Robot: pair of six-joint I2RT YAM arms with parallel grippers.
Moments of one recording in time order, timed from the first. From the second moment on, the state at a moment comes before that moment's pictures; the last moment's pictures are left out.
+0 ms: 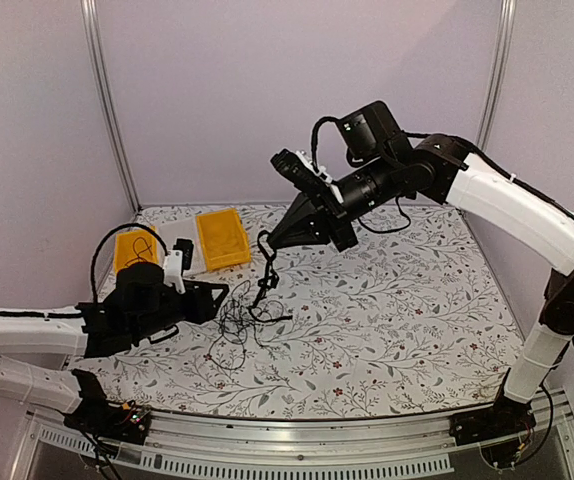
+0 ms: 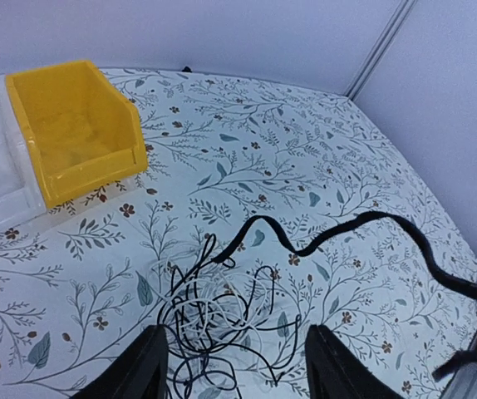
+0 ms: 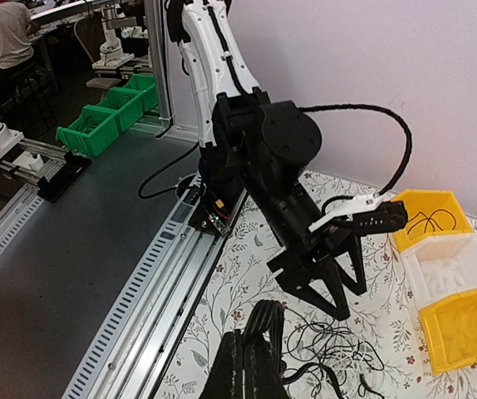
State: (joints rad) left arm -0.86 1.07 0.41 0.27 -0.25 -0.50; right arm 0.91 1.75 1.91 -0.79 -0.90 -0.57
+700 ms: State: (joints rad) left arm -0.90 0.79 0.46 0.23 0.07 -0.20; right arm 0.91 1.71 1.61 -0.63 -0.75 -0.56
